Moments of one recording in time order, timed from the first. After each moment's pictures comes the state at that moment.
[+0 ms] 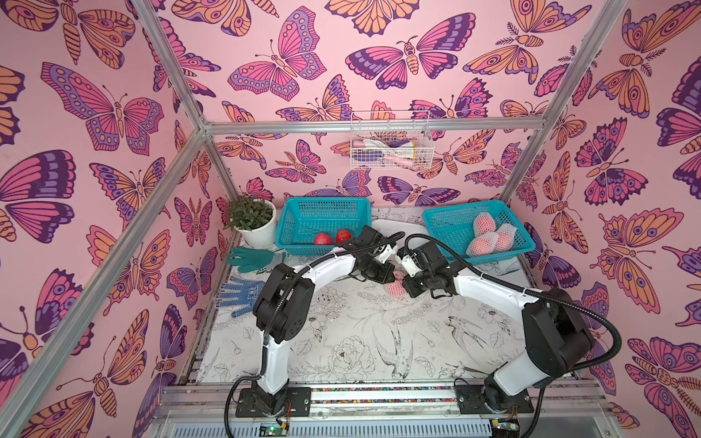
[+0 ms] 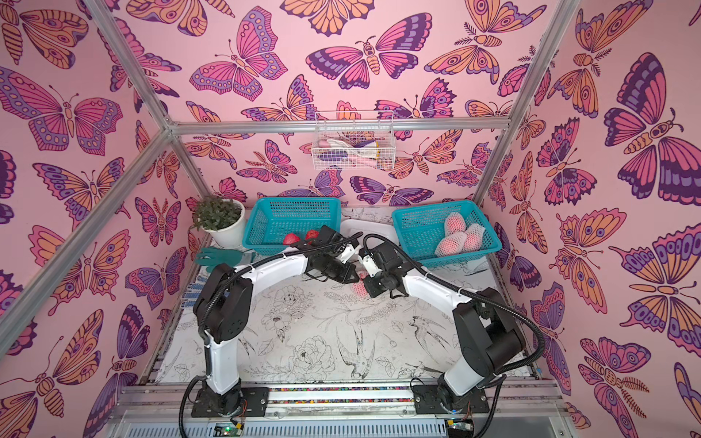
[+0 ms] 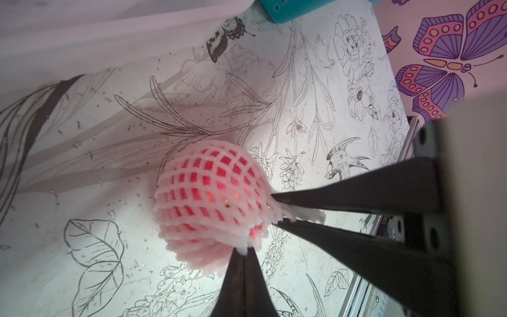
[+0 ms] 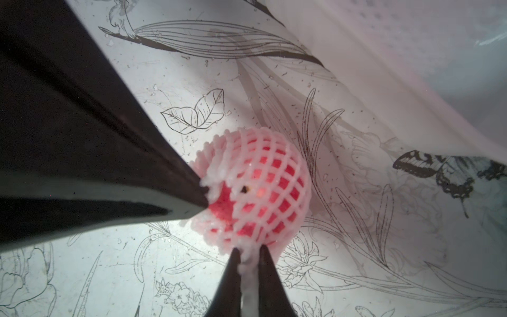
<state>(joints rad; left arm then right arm) -0.63 1.99 1.47 -0.52 0.56 -0.18 0.54 1.58 1.01 -0.43 -0.13 0.00</state>
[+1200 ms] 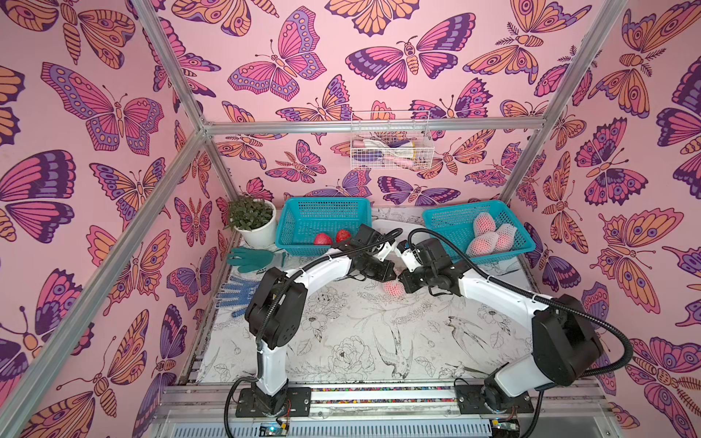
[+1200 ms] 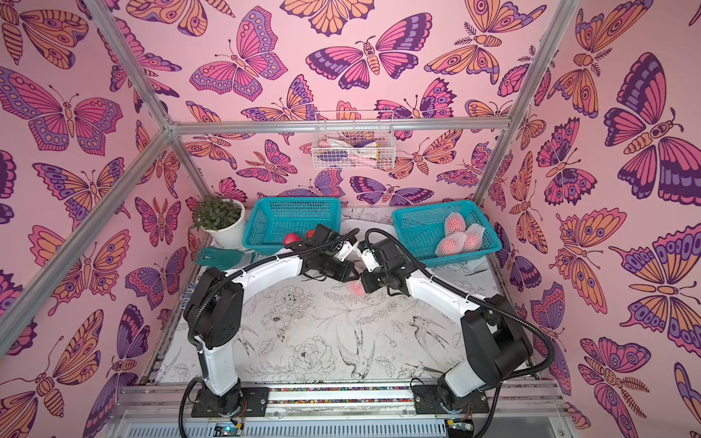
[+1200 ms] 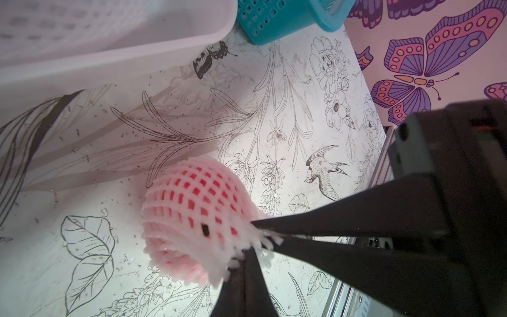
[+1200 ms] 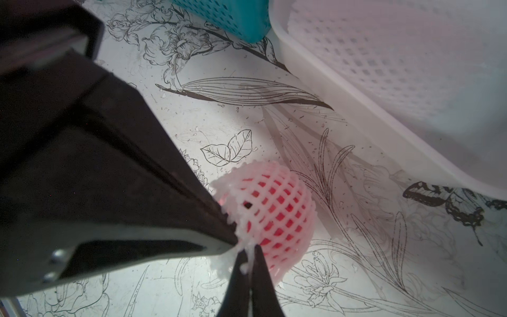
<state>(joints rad) -0.63 1.92 1.43 -0.47 0.58 -0.22 0.55 1.54 1.01 -0.36 -0.21 0.06</state>
